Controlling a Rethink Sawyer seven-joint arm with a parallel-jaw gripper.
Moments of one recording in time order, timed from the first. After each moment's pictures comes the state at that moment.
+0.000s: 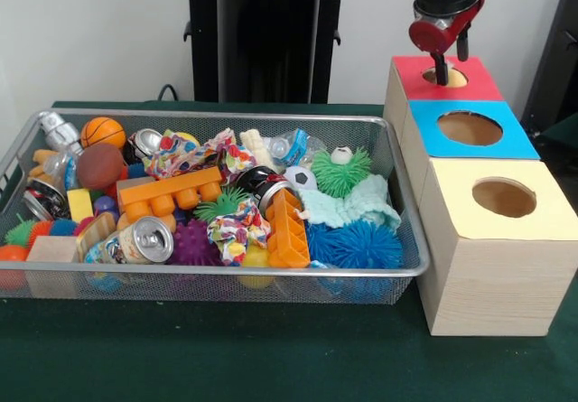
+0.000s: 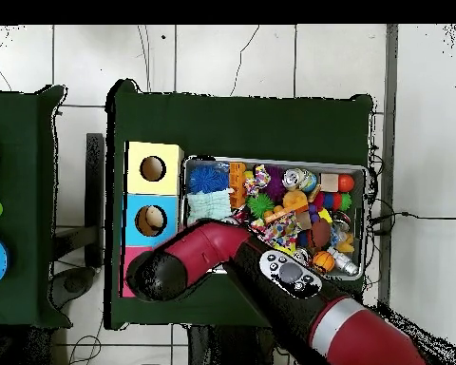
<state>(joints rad) -0.58 -0.68 0.85 2.08 -0.50 0.61 1.46</state>
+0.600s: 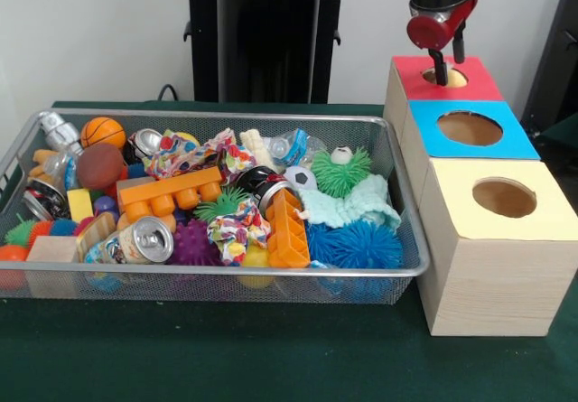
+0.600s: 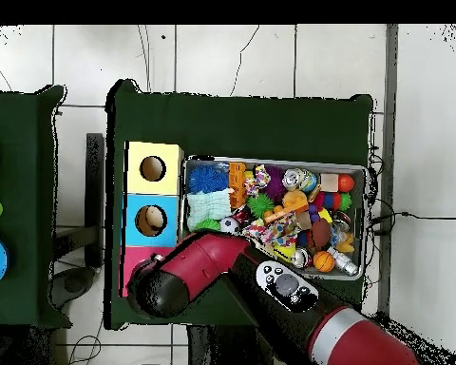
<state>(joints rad) -0.57 -0.72 0.85 2.14 -0.58 0.49 1.46</state>
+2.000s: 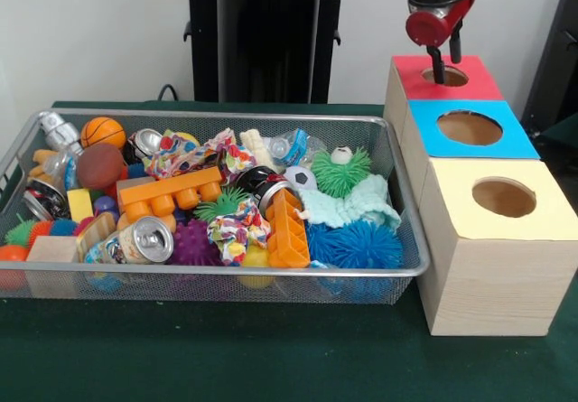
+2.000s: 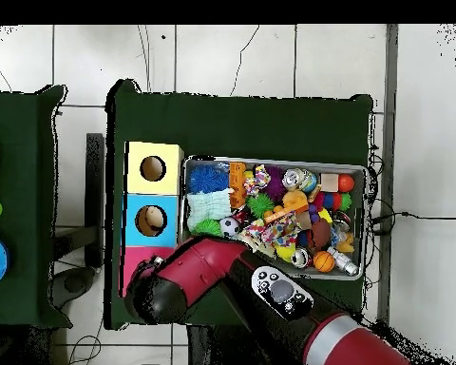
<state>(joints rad) -0.55 -0.75 0.82 2.15 -0.58 0.47 1.46</state>
